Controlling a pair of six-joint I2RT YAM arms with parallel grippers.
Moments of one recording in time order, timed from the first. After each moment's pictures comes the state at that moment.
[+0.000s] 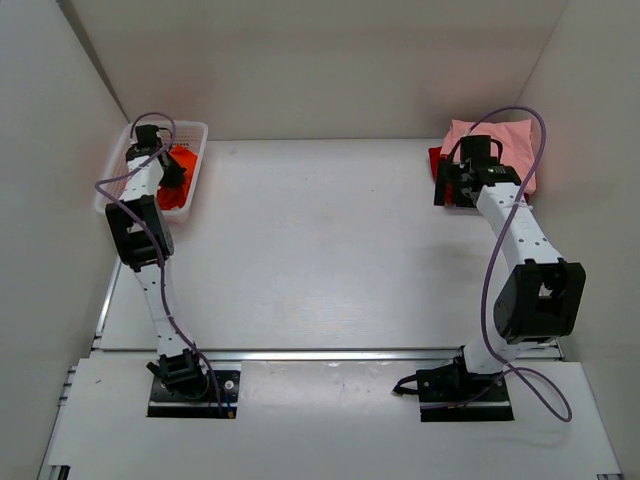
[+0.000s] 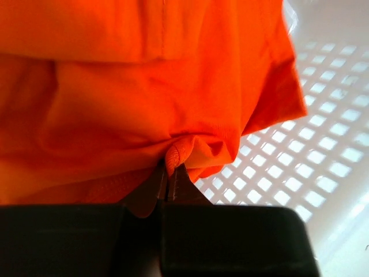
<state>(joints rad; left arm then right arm) 0.24 2.41 2.10 -0.61 0.01 -0.51 0.03 1.58 1.41 -0.71 0.26 0.08</state>
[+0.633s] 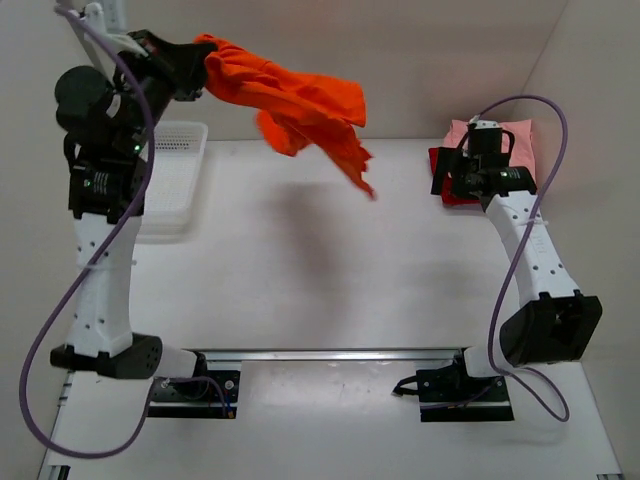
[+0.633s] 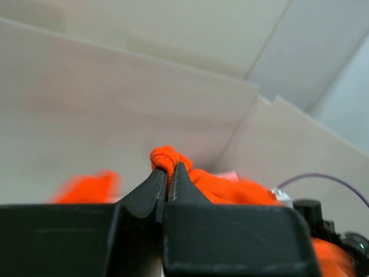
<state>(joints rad) -0.21 1.47 2.11 -0.35 0.25 -0.49 0.08 1.47 1.48 -0.77 0.21 0.14</state>
